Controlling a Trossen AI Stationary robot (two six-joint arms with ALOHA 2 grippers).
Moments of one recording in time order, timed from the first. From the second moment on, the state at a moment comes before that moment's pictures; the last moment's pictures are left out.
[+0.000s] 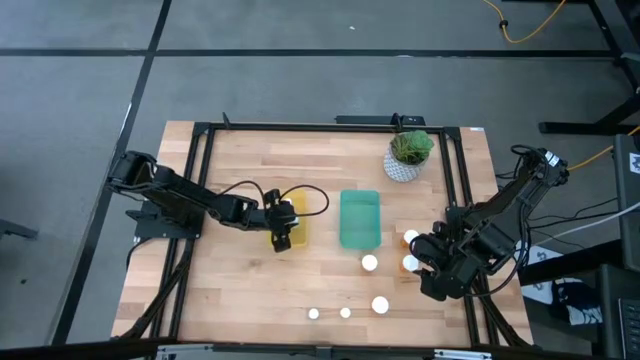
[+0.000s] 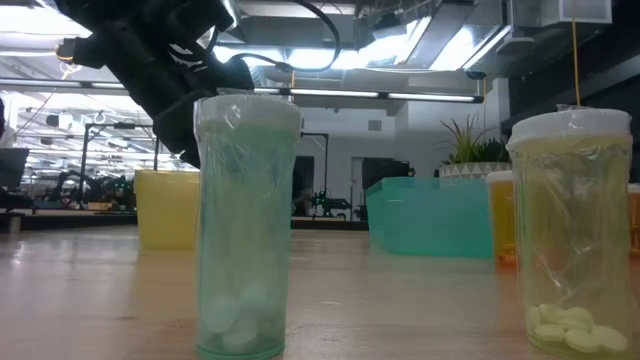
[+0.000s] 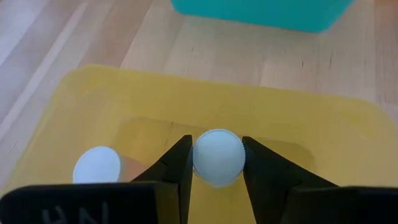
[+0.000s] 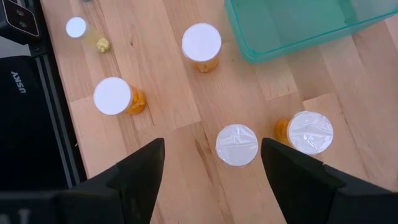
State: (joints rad) left arm -0.17 1.49 0.67 -0.03 -0.38 -0.30; right arm 0.82 1.29 1.19 -1.17 0.31 1.12
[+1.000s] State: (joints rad) left arm -0.19 1.32 0.67 -0.01 -0.41 -0.20; right arm 0.82 1.29 1.19 -1.17 0.31 1.12
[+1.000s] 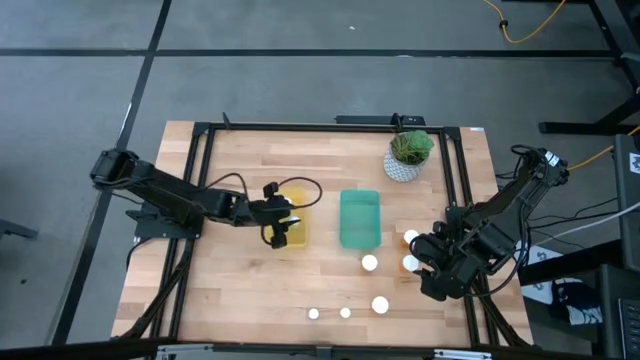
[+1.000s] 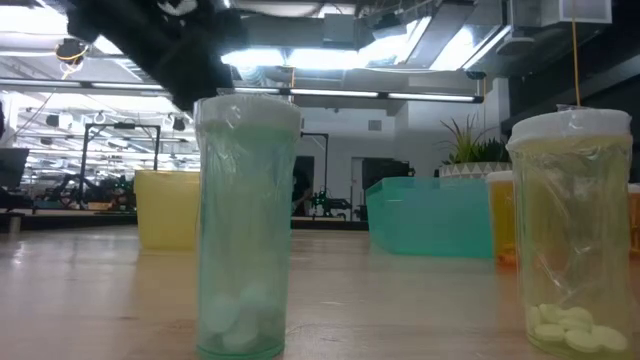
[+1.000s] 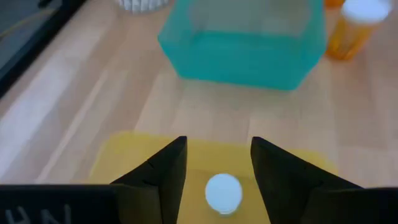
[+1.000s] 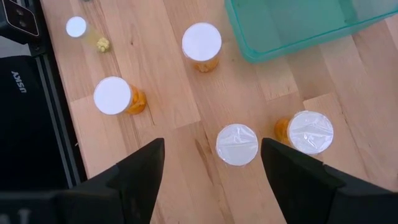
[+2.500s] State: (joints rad) left arm -0.57 1.80 1.20 -0.35 -0.16 -0.26; right arm 0.82 1.29 1.19 -1.16 0.31 1.12
